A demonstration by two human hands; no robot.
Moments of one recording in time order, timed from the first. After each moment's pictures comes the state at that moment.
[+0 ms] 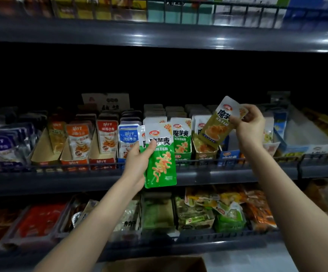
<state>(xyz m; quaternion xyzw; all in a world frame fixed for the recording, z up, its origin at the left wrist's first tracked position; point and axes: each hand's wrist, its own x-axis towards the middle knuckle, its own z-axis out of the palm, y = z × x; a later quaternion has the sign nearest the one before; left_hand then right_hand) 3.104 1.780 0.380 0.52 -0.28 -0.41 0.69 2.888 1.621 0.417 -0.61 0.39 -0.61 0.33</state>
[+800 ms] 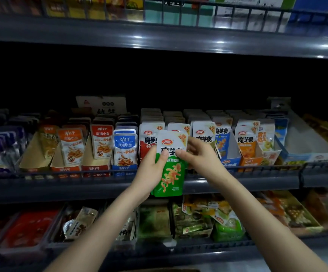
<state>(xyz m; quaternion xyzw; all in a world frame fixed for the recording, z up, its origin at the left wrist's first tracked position) 3.085 1.764 0.376 0.57 -0.48 -0.31 0.58 2.952 1.698 0.402 -0.73 0.32 -0.36 0.48</state>
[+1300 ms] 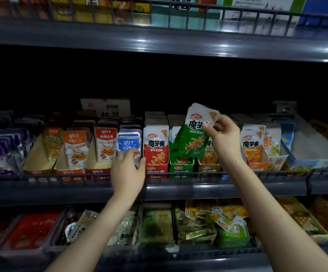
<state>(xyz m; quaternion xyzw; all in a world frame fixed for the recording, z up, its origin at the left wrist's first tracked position) 3.136 1.766 0.353 0.78 -0.45 0.07 0.43 2.950 1.646 0.419 -0.65 0.33 -0.57 0.39</state>
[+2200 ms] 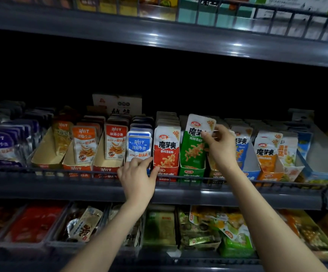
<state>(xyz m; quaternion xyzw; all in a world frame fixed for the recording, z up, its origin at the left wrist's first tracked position) 3.141 1.752 0.317 0.80 -0.43 0.10 0.40 2.983 1.621 0.391 -0.70 0.41 -0.50 0.31</state>
